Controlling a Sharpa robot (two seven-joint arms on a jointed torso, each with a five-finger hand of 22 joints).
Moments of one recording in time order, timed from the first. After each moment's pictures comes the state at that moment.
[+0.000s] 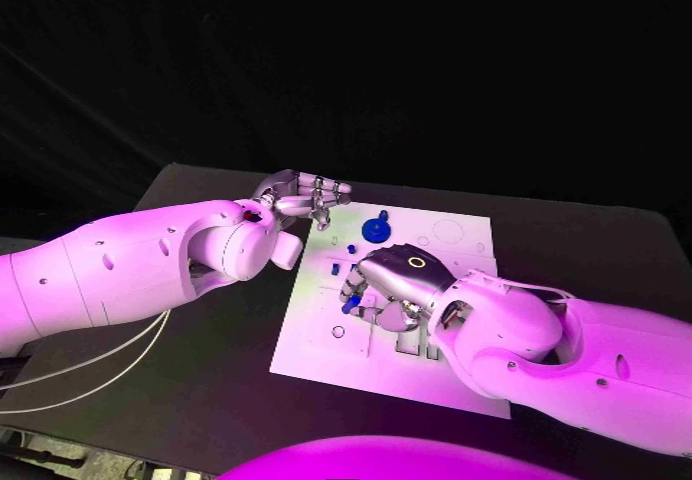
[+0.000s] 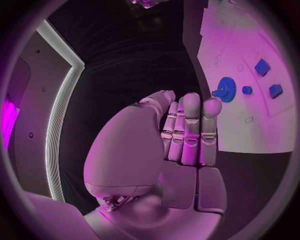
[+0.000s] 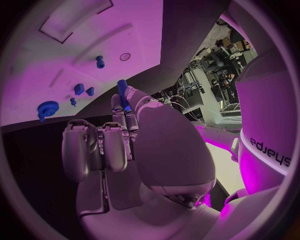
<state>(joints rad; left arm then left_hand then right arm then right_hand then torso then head) 1.18 -0.87 -0.01 1.55 -0.14 -0.38 0.16 1.49 -0.20 0.40 0.16 0.36 1.05 0.18 0.07 0.17 1.14 0.11 0.14 0.18 1.22 0.03 0.96 0.61 0.13 1.12 0.12 1.01 1.07 1.15 -0.69 -0.12 1.87 -1.74 -0.32 -0.29 1.53 -0.12 0.35 0.15 0.19 1.19 0.11 0.12 0.18 1.26 0.08 0.09 0.11 1.47 -0.02 1.40 1.27 0.05 1.46 0.08 1.39 1.31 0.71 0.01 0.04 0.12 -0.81</state>
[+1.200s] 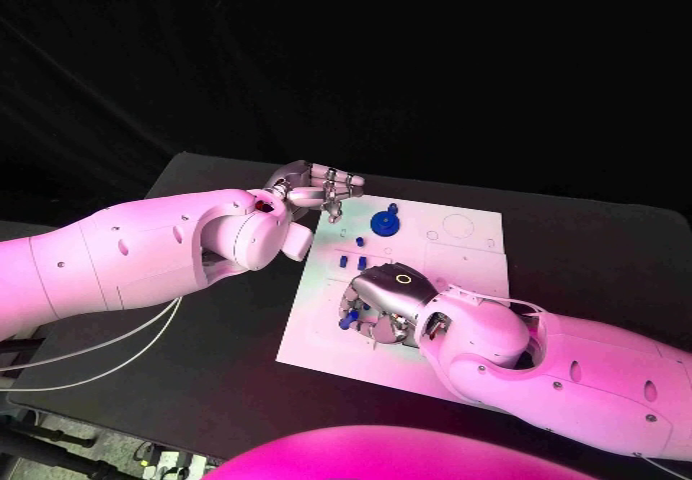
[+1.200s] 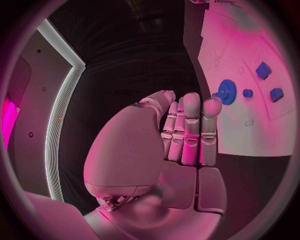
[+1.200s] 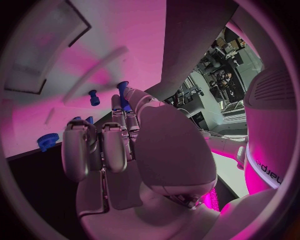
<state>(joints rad) 1.18 -0.86 -0.01 1.55 -0.14 -0.37 0.16 1.49 -0.20 0.40 0.16 0.36 1.05 0.18 0.07 0.17 1.14 0.11 0.14 0.18 1.22 0.03 0.96 0.61 0.13 1.12 0.12 1.01 1.07 1.07 -0.60 -0.14 1.75 -1.75 -0.28 -0.28 1.52 -0.14 0.39 0.12 0.22 1.19 0.11 0.12 0.19 1.26 0.08 0.07 0.12 1.47 -0.02 1.40 1.27 0.05 1.46 0.08 1.38 1.31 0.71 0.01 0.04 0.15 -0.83</state>
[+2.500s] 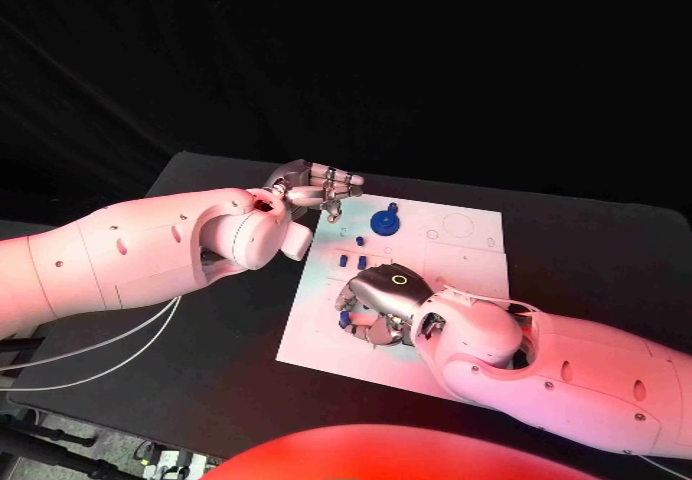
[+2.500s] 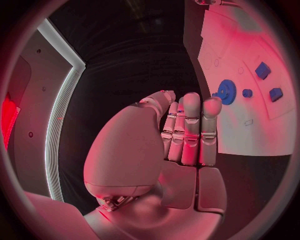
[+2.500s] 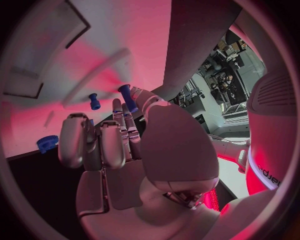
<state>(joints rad) 1.18 -0.87 -0.01 1.55 -0.14 -0.36 0.16 1.49 -0.20 0.40 0.16 0.36 1.05 0.18 0.07 0.17 1.14 0.11 0.14 0.18 1.22 0.03 0.96 0.61 0.13 1.12 0.12 1.00 1.07 1.06 -0.58 -0.14 1.73 -1.77 -0.27 -0.29 1.39 -0.21 0.33 0.14 0.21 1.03 0.15 0.07 0.17 1.09 0.10 0.07 0.09 1.47 0.01 1.35 1.18 0.05 1.42 0.12 1.21 1.31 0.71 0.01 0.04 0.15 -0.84</state>
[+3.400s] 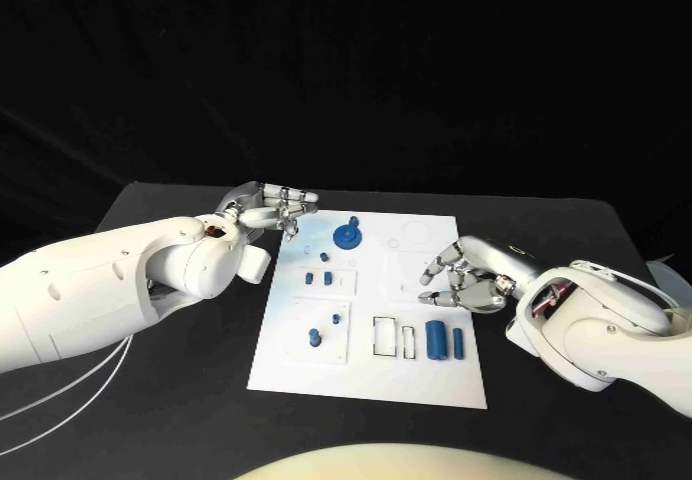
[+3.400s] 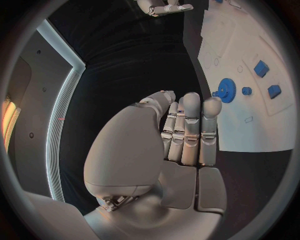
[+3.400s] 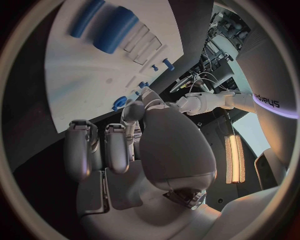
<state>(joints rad) 1.18 -0.88 -0.02 1.55 -0.14 -0.36 0.16 1.48 -0.20 0.40 0.16 0.36 1.05 0.18 0.07 0.17 1.14 0.11 0.14 0.18 1.22 0.03 0.96 0.61 0.13 1.12 0.12 1.00 1.07 1.16 -1.10 -0.13 1.95 -1.38 -0.43 -0.28 1.37 -0.13 0.02 0.26 0.28 1.15 0.07 0.14 0.23 1.40 0.00 0.94 0.81 1.47 -0.07 1.44 1.30 0.05 1.47 0.05 1.40 1.31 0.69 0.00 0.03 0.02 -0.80</state>
